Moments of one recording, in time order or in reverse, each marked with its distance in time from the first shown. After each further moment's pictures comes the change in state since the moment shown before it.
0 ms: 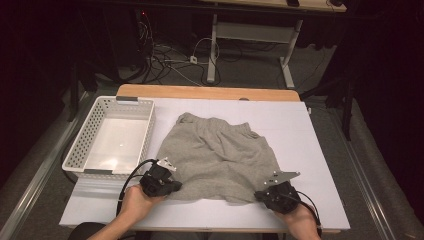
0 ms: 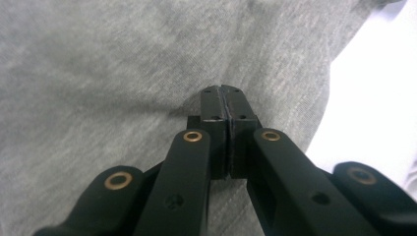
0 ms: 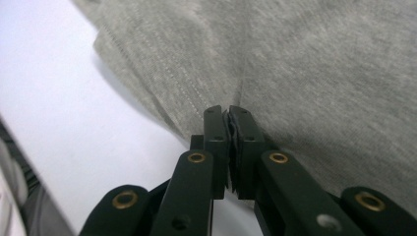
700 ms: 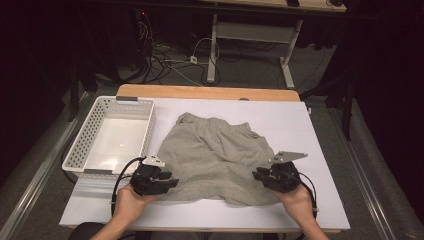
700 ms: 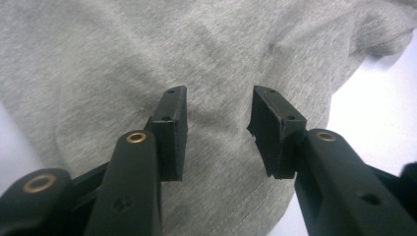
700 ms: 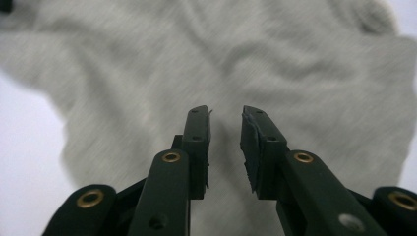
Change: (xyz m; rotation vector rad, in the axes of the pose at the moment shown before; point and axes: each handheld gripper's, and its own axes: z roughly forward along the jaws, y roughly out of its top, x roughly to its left) left arm 0.004 -0.011 -0.022 -0.161 0.074 -0.054; right arm -0.031 0.041 -0.008 -0.166 -0.047 0.080
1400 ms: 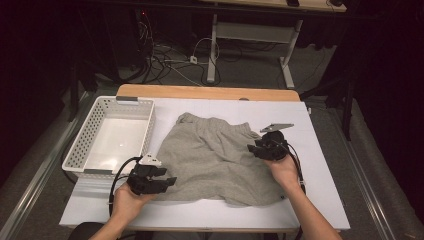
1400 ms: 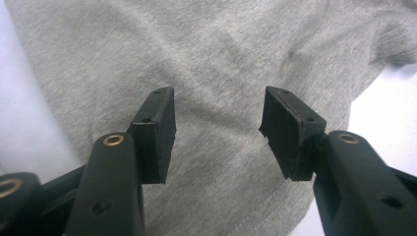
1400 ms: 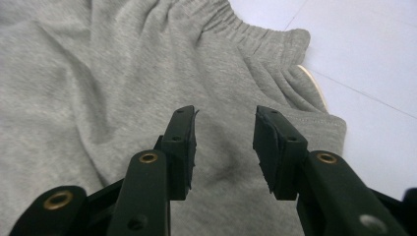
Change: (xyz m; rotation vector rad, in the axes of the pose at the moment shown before) left arm 0.005 -0.002 -0.003 -0.030 0.047 -0.013; right arm -0.044 0.055 0.047 0.014 -0.111 0.050
